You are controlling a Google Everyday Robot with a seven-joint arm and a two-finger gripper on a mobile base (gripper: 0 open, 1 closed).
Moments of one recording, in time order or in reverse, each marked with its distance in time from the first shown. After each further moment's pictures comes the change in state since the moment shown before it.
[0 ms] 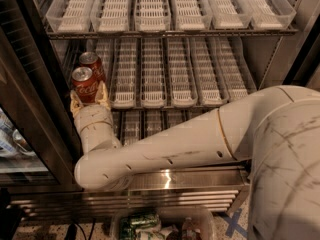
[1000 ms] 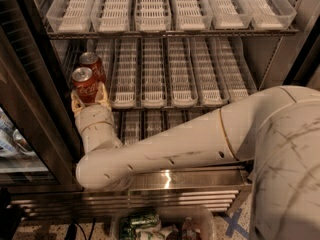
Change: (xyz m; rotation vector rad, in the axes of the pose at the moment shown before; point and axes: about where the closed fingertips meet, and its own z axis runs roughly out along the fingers) arm 0.004 -0.006 -0.001 0.004 0.013 -0.007
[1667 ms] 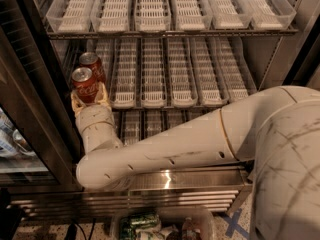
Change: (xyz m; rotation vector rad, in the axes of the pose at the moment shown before) arm 0.000 0.000 0.000 0.000 0.000 0.000
